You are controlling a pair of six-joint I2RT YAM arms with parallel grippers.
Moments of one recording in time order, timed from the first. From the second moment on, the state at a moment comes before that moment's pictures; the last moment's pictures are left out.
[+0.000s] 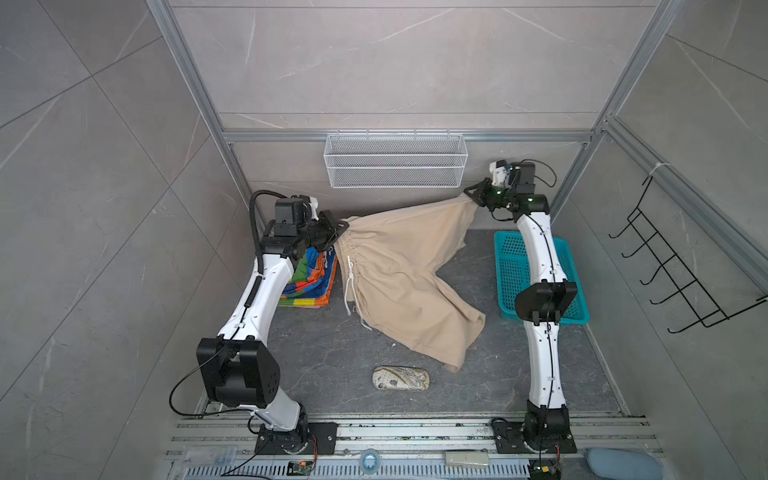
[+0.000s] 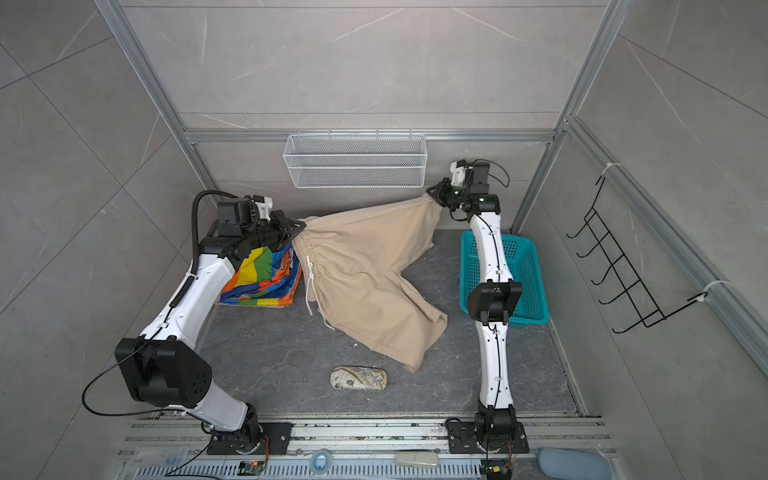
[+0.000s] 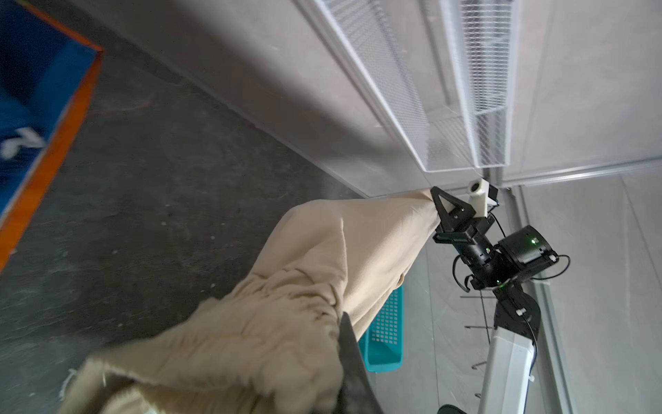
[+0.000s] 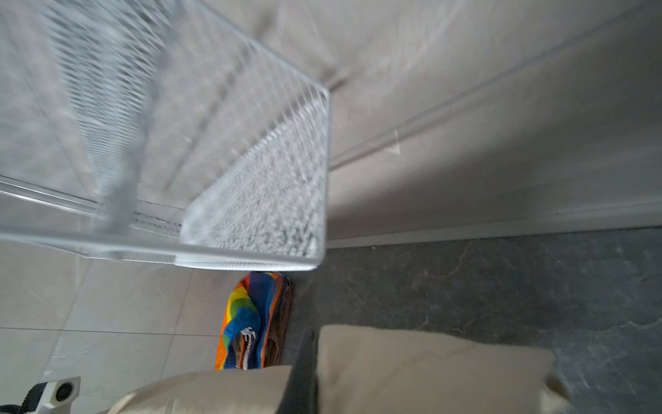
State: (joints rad) left arm -0.06 1.61 1.52 -0.44 0.57 -0.83; right arm 0.05 2.57 2.87 -0.79 -0.60 0.61
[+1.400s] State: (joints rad) left arm 0.01 1.87 1.37 -0.49 0.63 -0.67; right arm 0.41 1.68 0.94 -0.46 -0.34 0.63
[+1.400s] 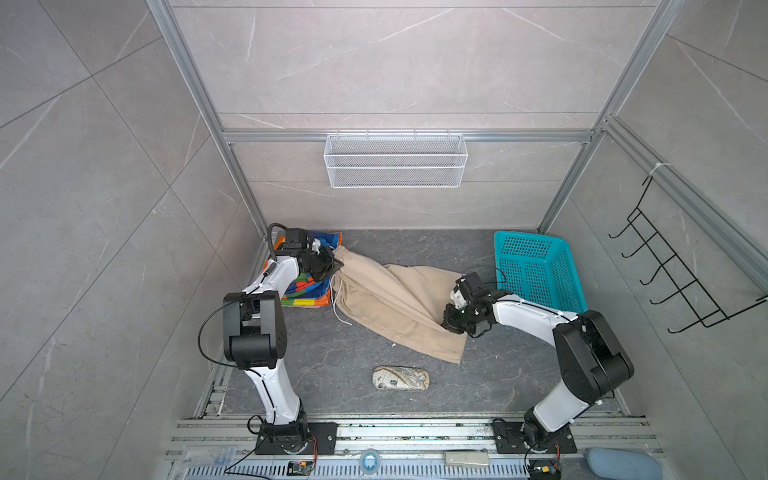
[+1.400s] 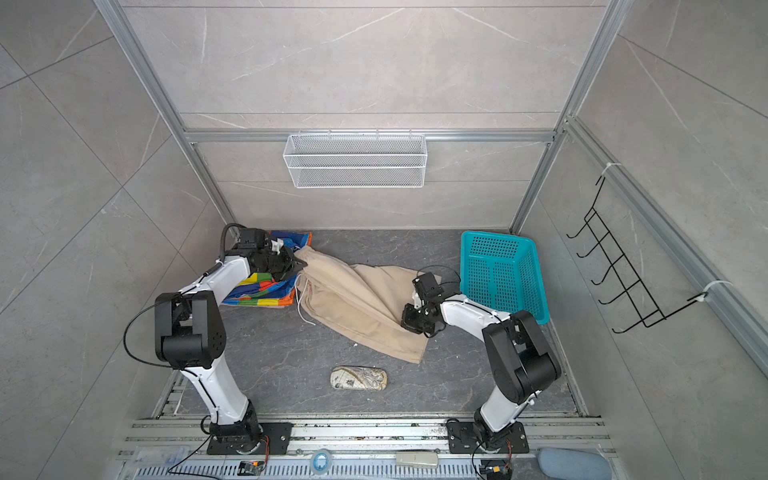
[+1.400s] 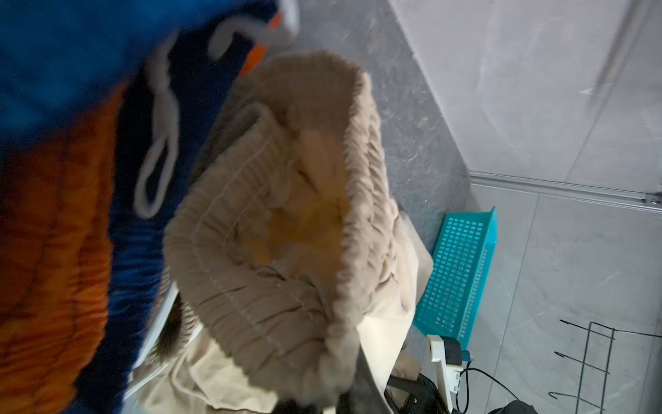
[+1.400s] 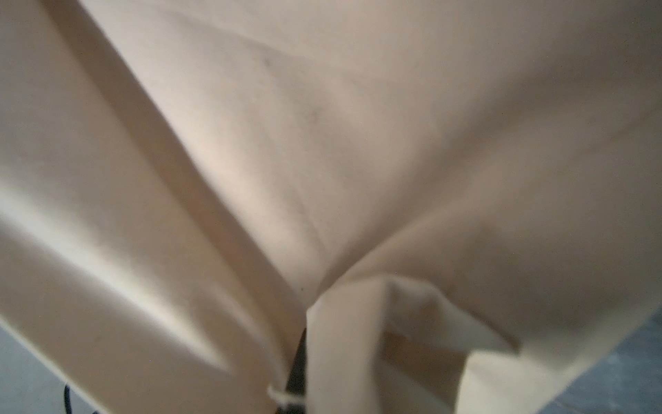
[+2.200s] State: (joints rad) left arm -0.08 1.78 1.26 -0.40 0.62 -0.76; right arm 0.21 1.54 1.16 -0.61 -0.18 0.45
